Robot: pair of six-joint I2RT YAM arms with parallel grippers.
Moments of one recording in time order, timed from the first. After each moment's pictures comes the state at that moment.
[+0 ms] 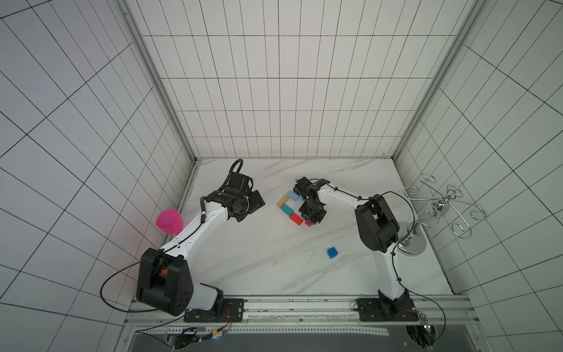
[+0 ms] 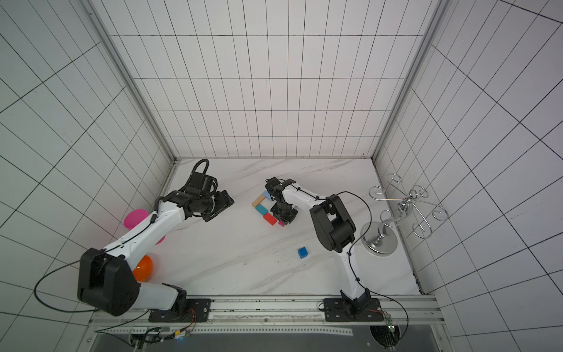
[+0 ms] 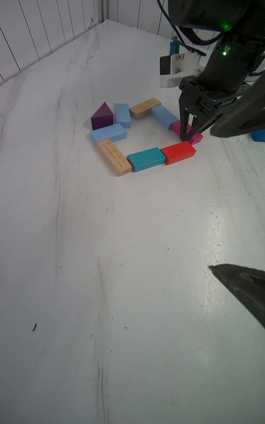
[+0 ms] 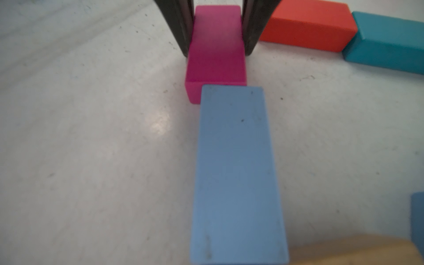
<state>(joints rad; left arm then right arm) -0.30 1.41 1.11 -0.71 0.14 -0.82 0.63 2.16 1.66 -0.99 0.00 1.21</state>
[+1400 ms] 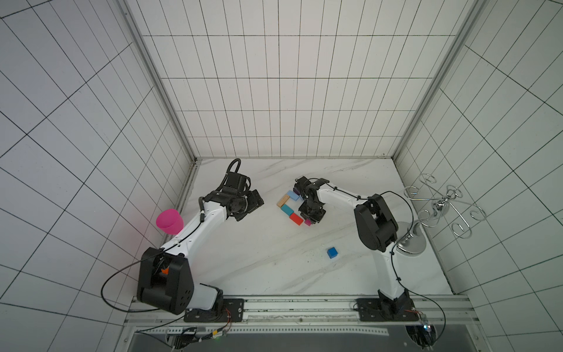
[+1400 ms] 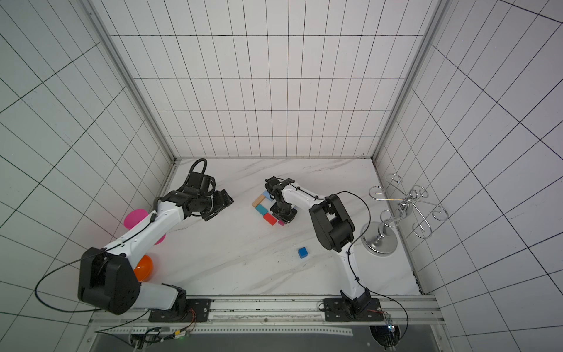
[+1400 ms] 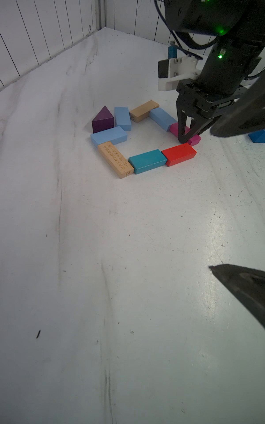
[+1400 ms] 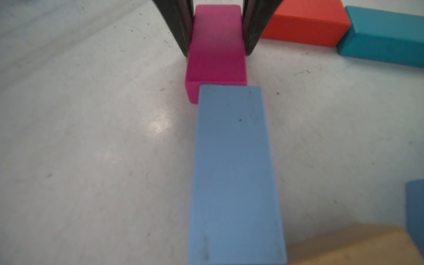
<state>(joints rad) -0.27 1.41 1.10 -0.68 0.18 -0.79 0.63 2.17 1.67 -0.99 0.00 1.24</state>
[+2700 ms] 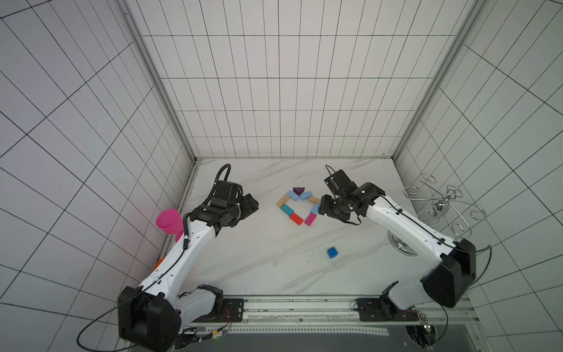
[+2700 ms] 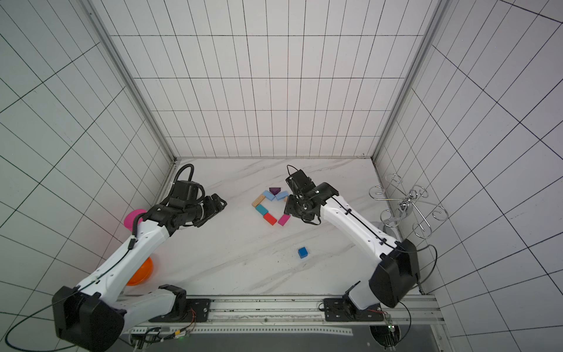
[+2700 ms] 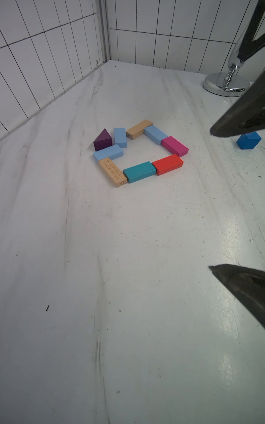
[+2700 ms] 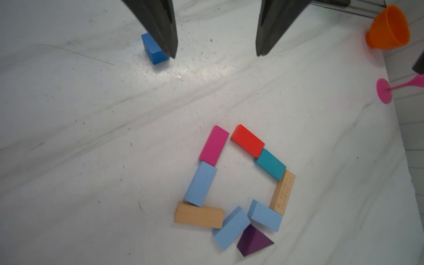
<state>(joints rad) -0.27 1.15 0.98 -0.70 0.16 -0.82 0.63 1.42 1.28 -1.00 0.02 0.74</state>
